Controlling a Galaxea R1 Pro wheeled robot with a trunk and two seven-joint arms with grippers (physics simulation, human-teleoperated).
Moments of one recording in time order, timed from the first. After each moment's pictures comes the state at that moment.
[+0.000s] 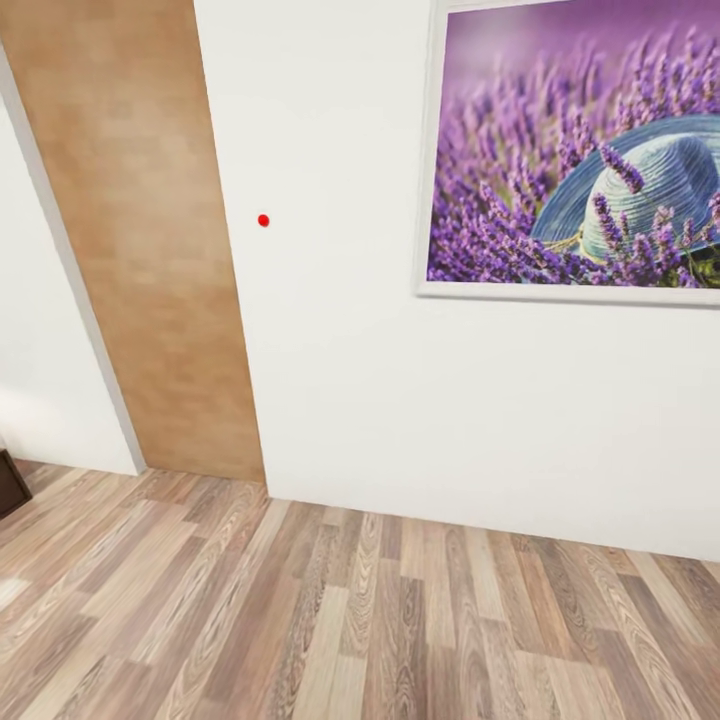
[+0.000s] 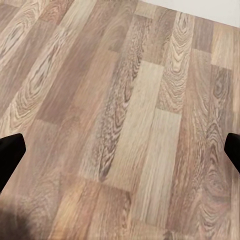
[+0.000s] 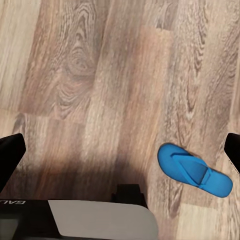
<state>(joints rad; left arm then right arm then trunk) 0.00 -0.04 0.02 -0.73 0.10 -0.20 0.00 -0.01 -0.01 0.01 -0.46 0.00 -0.08 0.00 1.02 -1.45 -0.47</state>
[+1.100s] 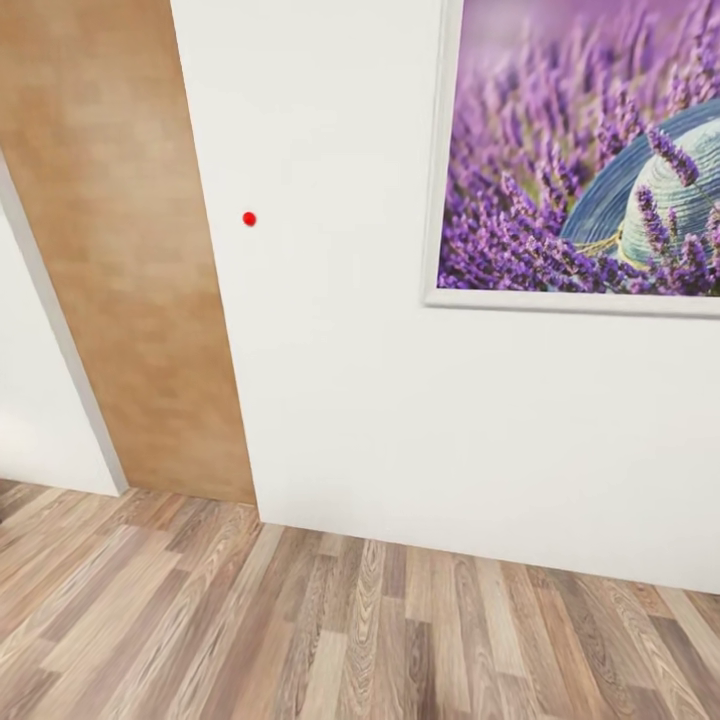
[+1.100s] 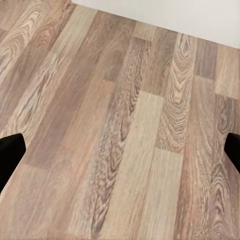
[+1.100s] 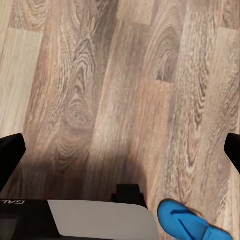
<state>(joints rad) 0.00 -0.04 0.02 -0.73 0.10 -0.20 0.00 -0.01 -0.01 0.01 -0.46 0.01 -0.08 -0.01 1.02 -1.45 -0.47</state>
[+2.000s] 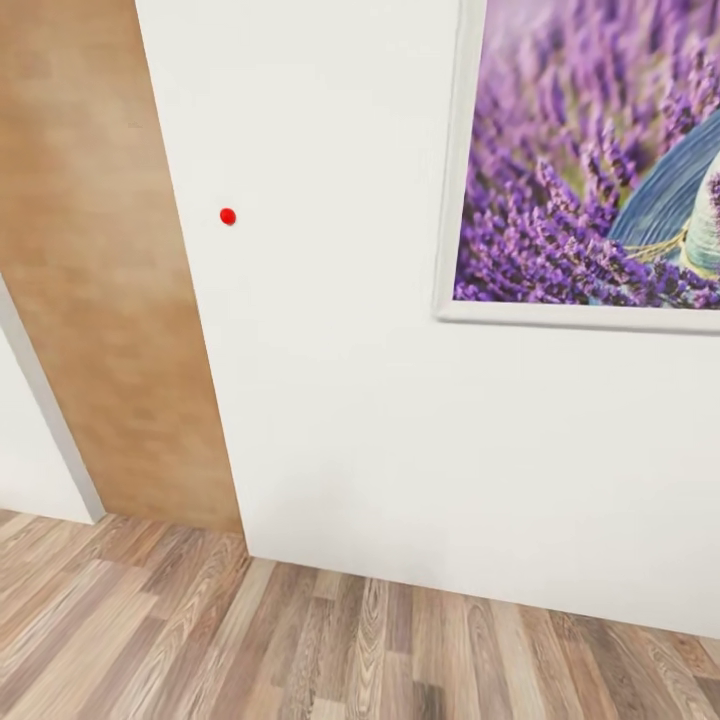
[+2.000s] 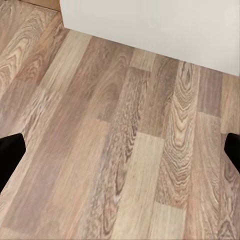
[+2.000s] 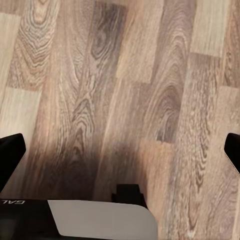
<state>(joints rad) 0.00 -0.04 0.02 -0.73 0.10 -0.20 0.00 -0.01 -0.01 0.01 -0.46 0.01 -0.08 -0.01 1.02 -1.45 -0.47</state>
